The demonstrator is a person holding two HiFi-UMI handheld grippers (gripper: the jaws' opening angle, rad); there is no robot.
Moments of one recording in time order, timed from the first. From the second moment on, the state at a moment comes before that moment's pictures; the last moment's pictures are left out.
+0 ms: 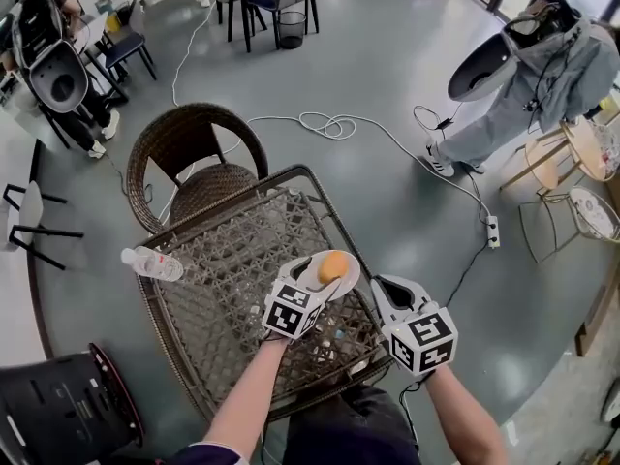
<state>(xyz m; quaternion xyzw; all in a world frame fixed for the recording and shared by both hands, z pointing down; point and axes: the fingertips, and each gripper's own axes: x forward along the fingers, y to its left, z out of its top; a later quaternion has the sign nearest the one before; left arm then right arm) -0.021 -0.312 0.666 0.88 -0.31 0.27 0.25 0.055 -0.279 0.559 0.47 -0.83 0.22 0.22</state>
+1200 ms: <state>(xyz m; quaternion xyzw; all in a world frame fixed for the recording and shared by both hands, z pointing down) -0.016 -0.244 0.394 0.89 -0.44 0.08 0.11 0.025 -0.282 0.377 0.33 -0.93 0.14 0.01</state>
